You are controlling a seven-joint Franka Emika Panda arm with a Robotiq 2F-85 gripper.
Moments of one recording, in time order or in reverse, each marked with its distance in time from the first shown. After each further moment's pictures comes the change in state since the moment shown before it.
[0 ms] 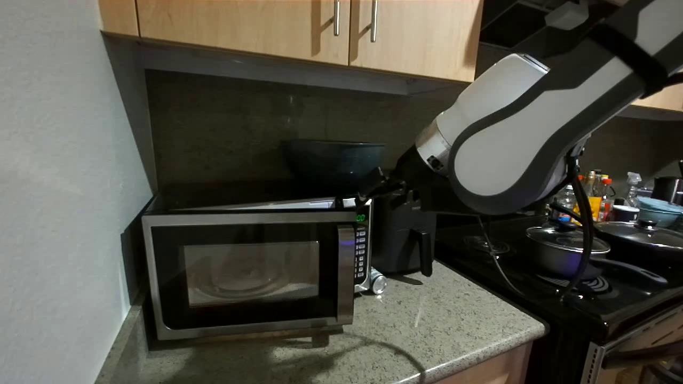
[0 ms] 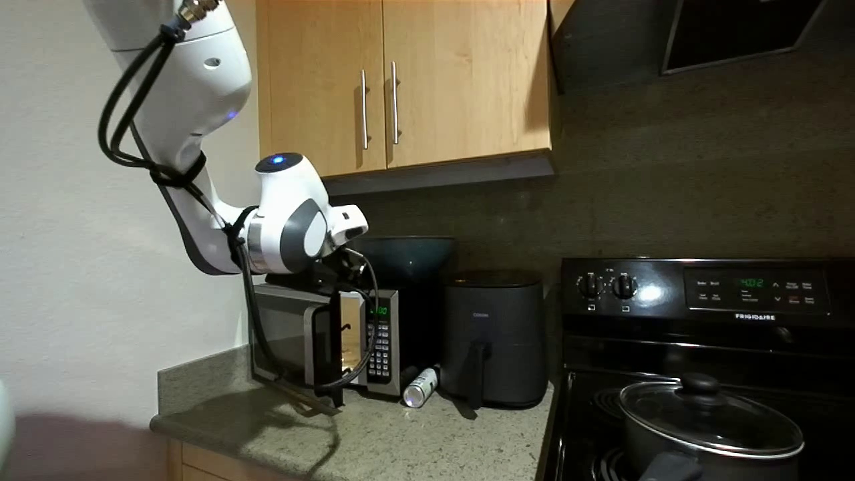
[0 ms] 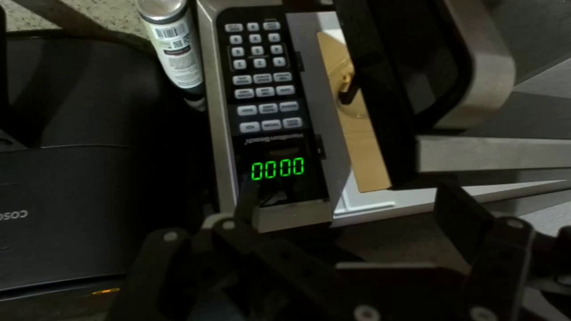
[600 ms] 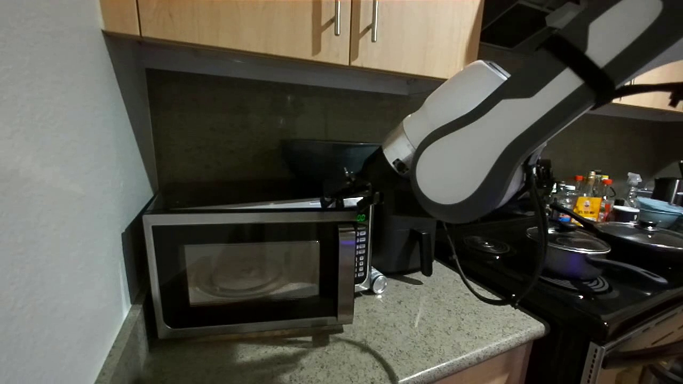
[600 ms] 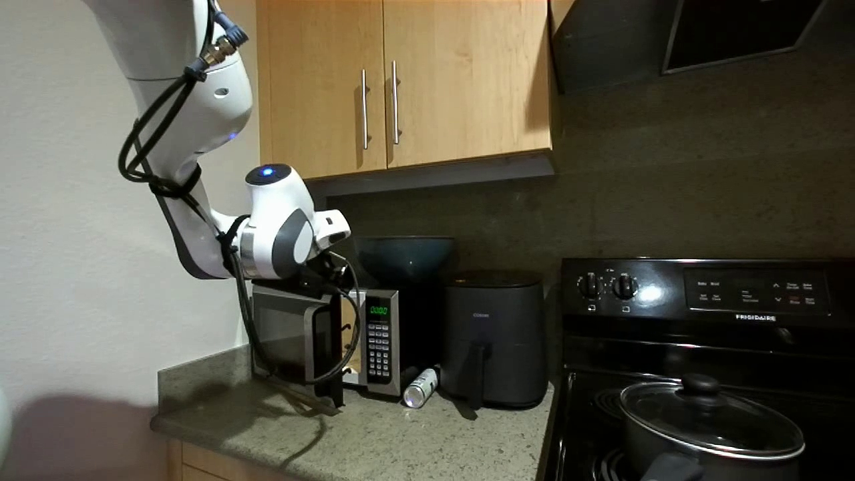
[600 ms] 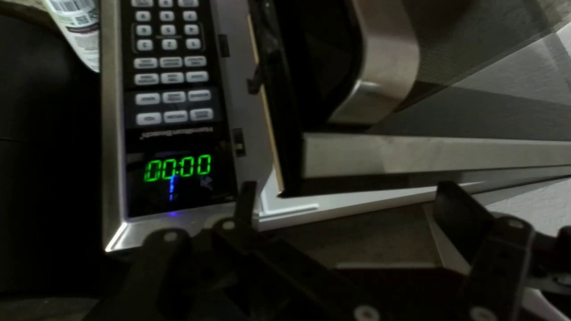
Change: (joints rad) arm -0.013 0.109 0.105 0.111 0.006 0.040 -0.001
